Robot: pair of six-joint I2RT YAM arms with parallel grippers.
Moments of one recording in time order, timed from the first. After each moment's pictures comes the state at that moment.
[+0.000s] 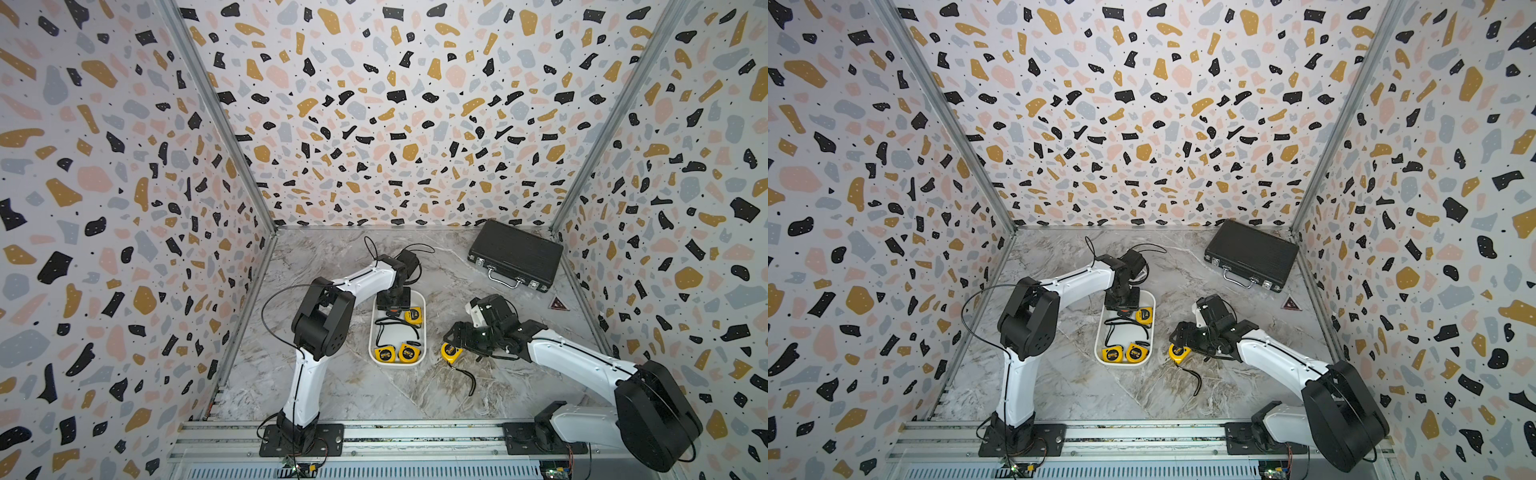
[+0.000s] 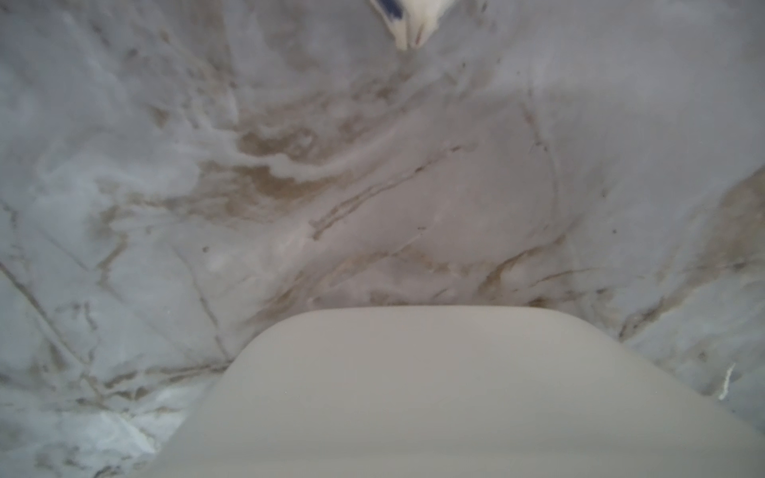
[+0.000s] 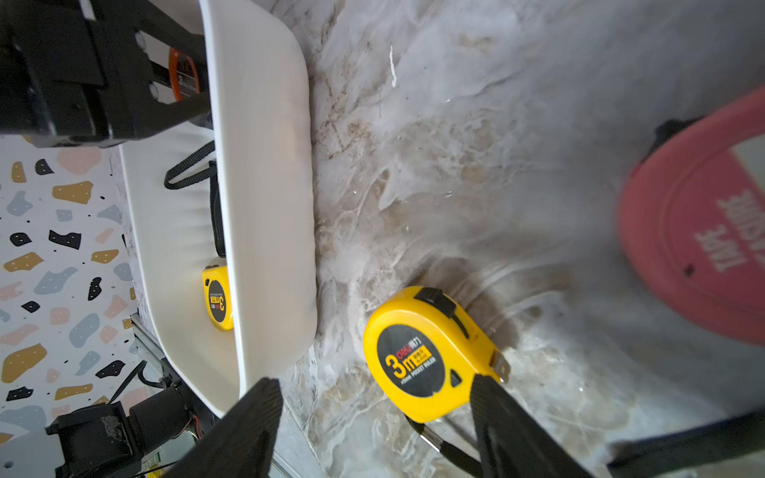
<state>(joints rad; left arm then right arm) -0.59 2.11 1.61 -0.94 -0.05 -0.54 0.57 1.26 0.63 -0.32 -0.38 0.75</state>
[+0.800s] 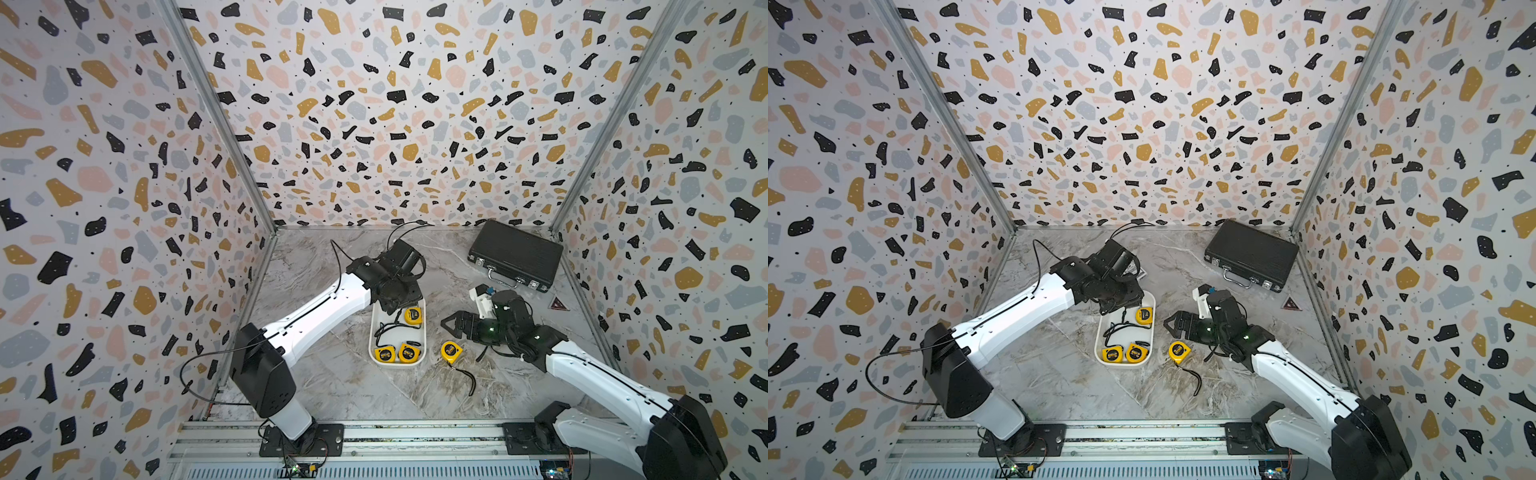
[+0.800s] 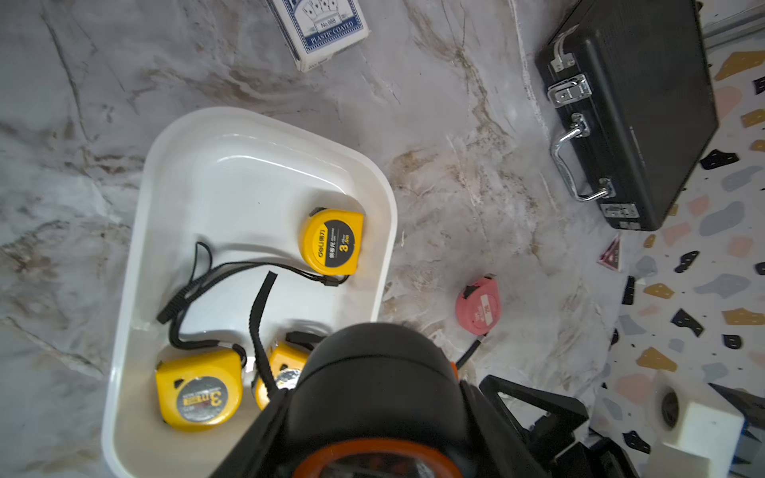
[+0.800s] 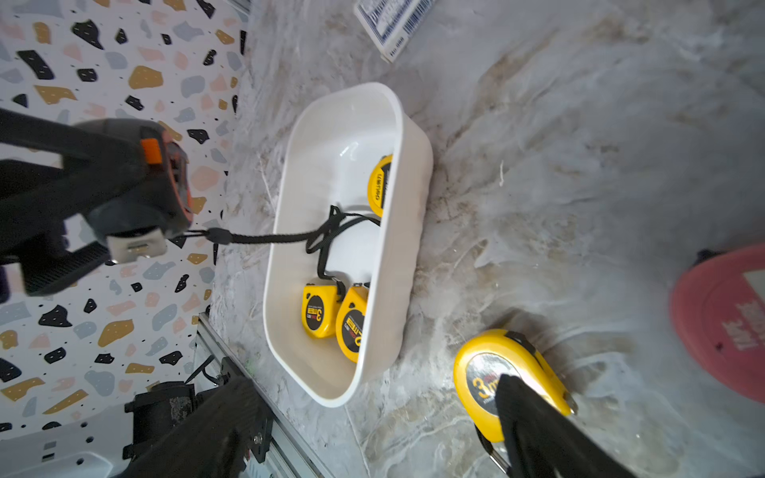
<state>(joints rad) -0.75 1.60 1.51 -0.94 0.02 -1.04 0.58 1.04 0.63 -0.21 -0.39 0.73</state>
